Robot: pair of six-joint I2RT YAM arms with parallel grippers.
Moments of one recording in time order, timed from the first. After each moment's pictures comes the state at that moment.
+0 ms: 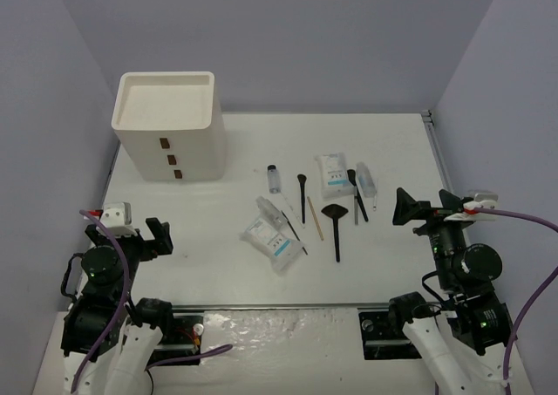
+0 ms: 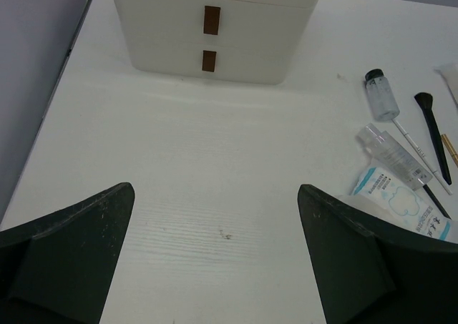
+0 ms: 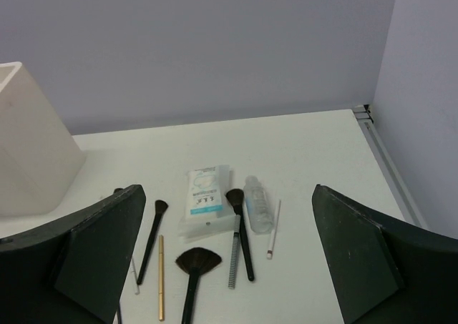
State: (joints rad) left arm -0.16 0.25 0.75 -0.77 -0.17 -0.16; right arm 0.27 0.29 0.78 -0.38 0.23 0.14
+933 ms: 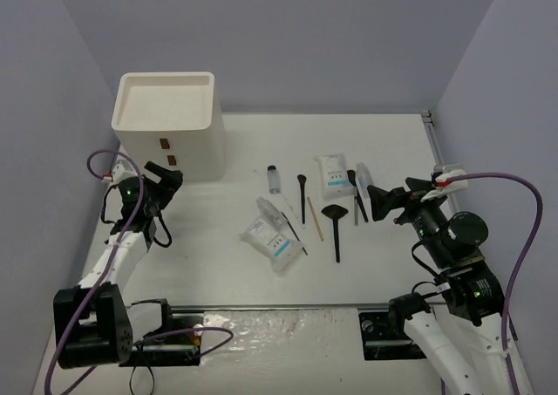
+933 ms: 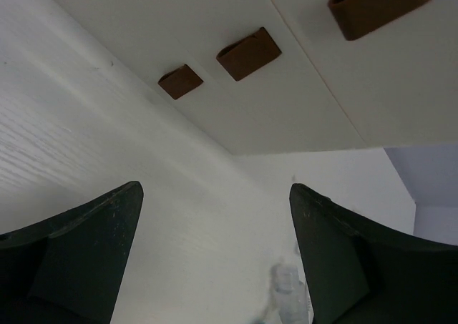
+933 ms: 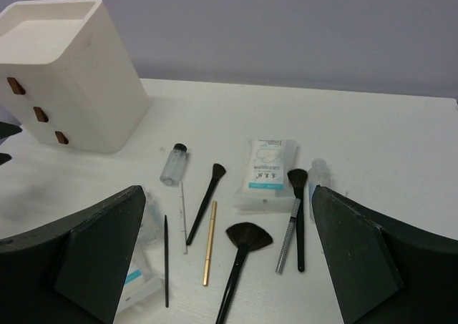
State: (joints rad) left arm 0.09 1.12 0.57 0.14 0.05 -0.84; right arm 0.28 0.48 0.85 -0.39 -0.03 0.16
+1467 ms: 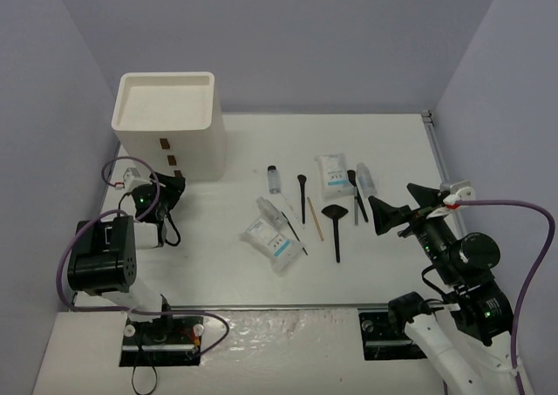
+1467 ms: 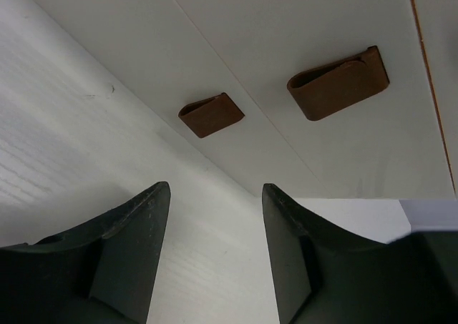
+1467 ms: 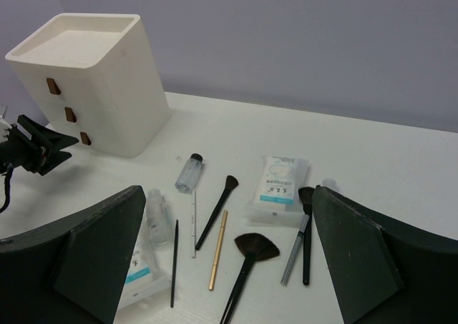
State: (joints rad) left arm 0.12 1.58 0.47 0.78 0.08 -0.92; right arm 0.36 0.37 0.84 -0.39 -0.03 0.12
